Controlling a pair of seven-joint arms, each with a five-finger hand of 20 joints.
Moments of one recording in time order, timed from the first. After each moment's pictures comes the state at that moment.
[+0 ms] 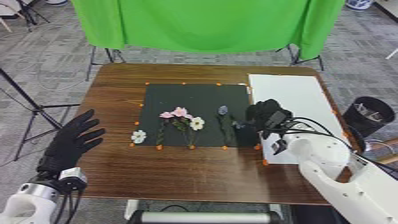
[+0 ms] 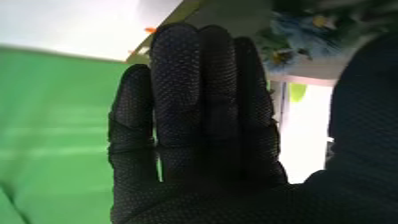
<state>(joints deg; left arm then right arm) 135.9 -45.6 -103.6 -118.2 36.0 6.4 13.5 -83.4 -43.4 61.4 -104.5 -137.8 -8.0 3.7</state>
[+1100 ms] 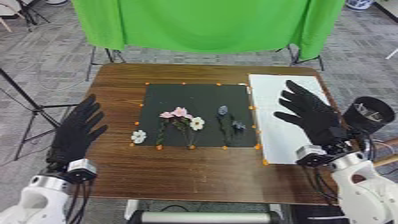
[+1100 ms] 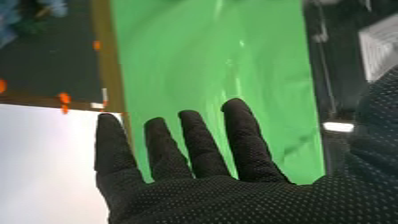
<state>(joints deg) 128.8 -49.7 -98.9 -118.4 38.7 4.8 16.7 -112.6 -69.8 102.5 -114.4 -56.3 -18.6 0.2</state>
